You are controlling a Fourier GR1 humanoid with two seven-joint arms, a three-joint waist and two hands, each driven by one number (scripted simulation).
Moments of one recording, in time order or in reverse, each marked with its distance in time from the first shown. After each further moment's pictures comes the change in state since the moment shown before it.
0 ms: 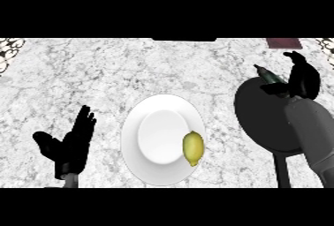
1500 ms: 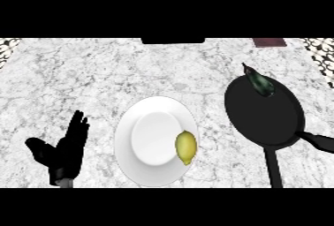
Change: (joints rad) left arm 0.041 -0.009 0.046 0.003 -0.008 -0.009 -0.016; right arm 0.623 0.109 -0.333 -0.843 -0.812 0.665 -0.320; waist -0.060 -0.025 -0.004
